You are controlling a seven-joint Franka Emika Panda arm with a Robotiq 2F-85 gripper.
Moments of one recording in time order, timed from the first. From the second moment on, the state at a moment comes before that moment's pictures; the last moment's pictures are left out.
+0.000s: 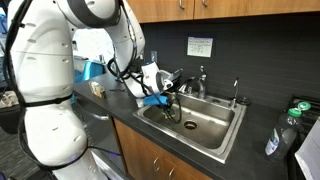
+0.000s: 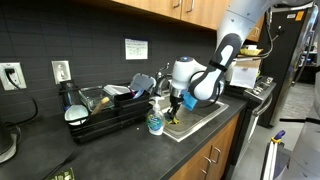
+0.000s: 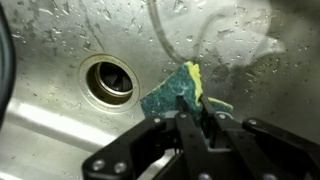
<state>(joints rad) -0.17 0.25 0.06 -2.44 -0.72 2.90 0.37</state>
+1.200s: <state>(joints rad) -0.12 0.42 0.07 -2.32 -0.70 2.89 0.44</state>
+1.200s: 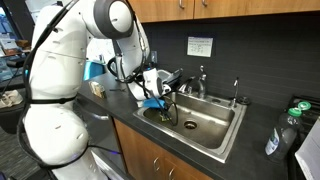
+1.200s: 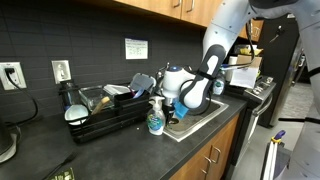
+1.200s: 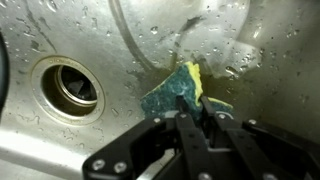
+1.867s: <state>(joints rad) -0.11 0.40 0.04 -2.37 -0.71 2.89 0.54</state>
